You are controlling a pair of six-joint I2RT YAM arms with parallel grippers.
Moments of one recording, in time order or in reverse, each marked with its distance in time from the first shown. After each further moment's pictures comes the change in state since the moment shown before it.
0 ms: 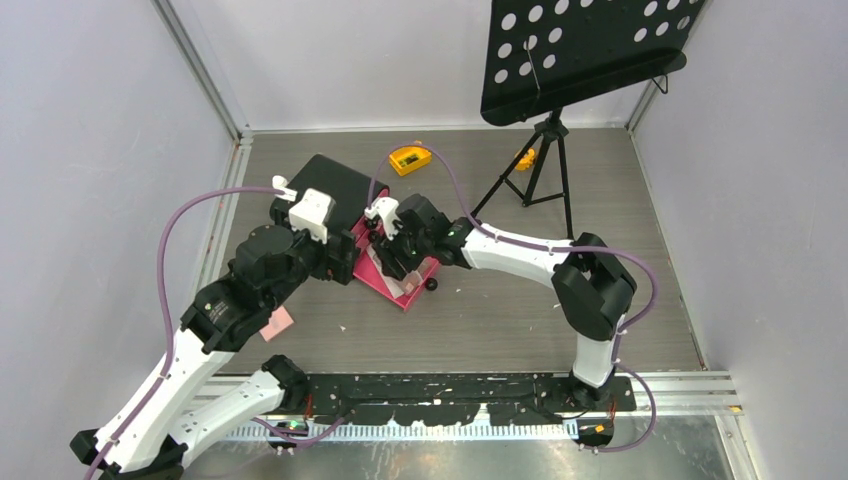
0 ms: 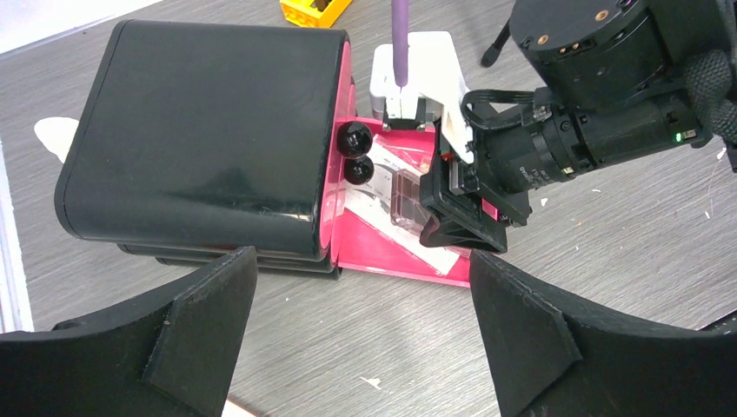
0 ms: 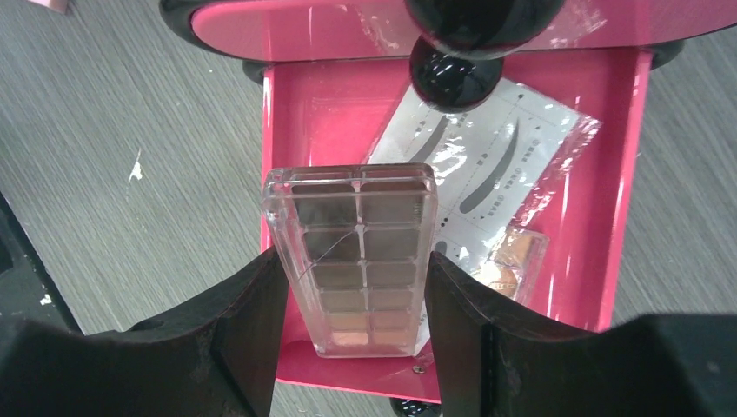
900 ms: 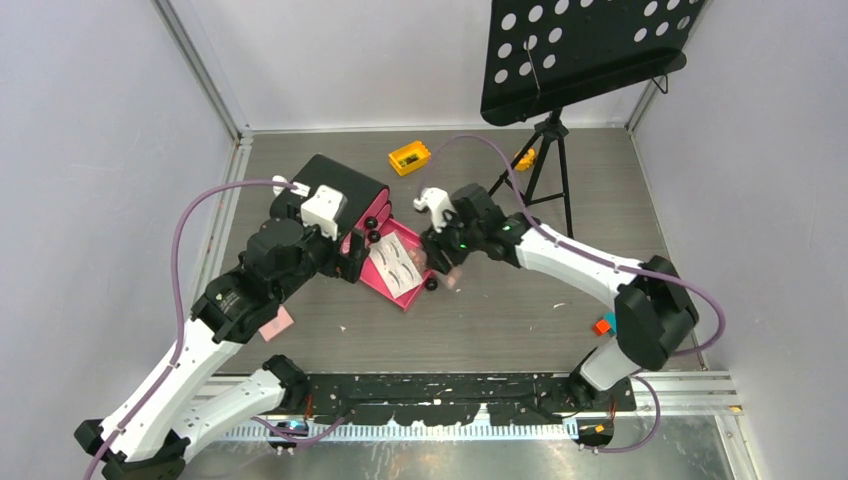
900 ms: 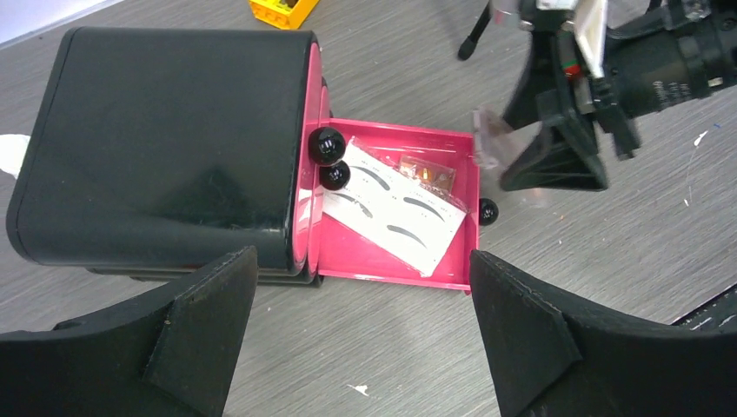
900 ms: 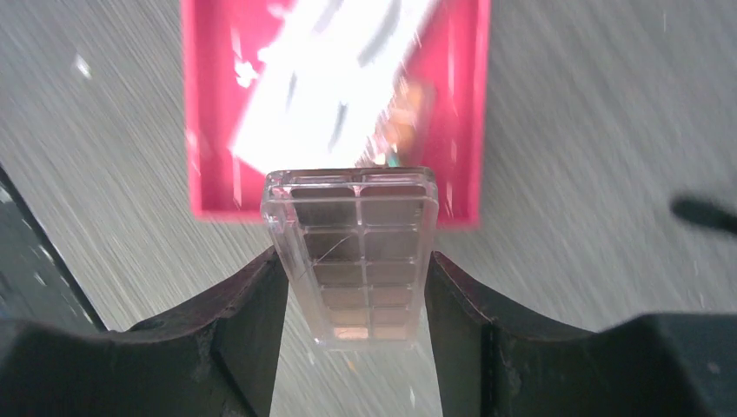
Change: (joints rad) left arm 0.000 0.055 0.000 0.035 0.063 0.002; right arm -0.203 -0.322 -0.251 -0.142 -0.069 -0.144
